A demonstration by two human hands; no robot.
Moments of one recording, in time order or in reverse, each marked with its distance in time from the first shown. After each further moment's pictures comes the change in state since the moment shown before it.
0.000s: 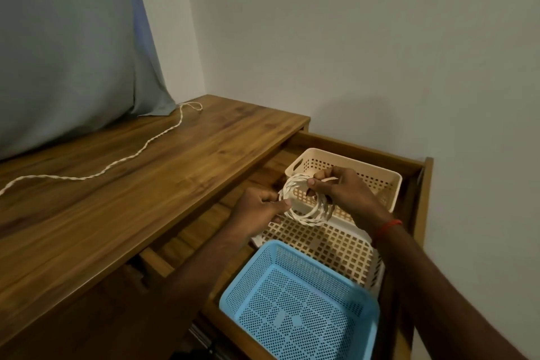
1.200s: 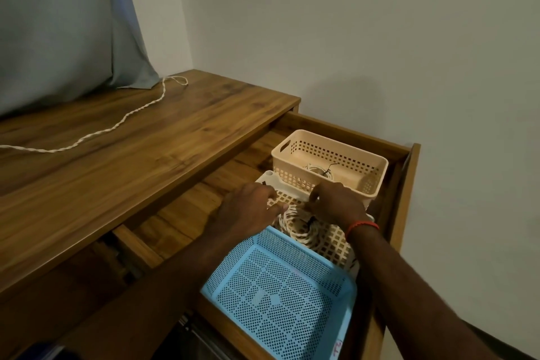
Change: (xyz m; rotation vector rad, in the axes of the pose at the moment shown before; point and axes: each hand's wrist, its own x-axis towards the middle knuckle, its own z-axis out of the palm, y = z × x) left_hand 0.027 -0.051 0.034 0.851 0.075 0.320; right_hand 0.003 0.060 -0.003 -1.055 -0.078 -0.003
